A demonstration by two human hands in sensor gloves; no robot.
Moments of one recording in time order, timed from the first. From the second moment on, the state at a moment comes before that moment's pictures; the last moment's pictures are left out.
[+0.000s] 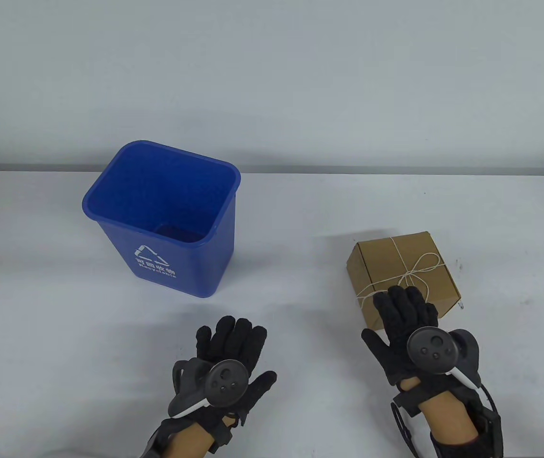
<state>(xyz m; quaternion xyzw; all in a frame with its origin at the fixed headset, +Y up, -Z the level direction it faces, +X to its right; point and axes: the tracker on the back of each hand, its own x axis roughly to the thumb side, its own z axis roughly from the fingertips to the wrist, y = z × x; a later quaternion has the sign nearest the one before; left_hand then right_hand) -0.111 -0.708 -0.221 0.00 -0.21 0.17 0.96 0.236 -0.681 -0.272 0.17 -0.07 0.95 0.23</state>
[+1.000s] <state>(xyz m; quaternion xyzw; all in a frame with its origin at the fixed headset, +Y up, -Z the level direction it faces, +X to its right) -0.111 -0.709 -0.221 0.00 -0.21 0.18 0.96 0.335 -0.710 -0.328 -0.01 -0.05 0.95 0.30</state>
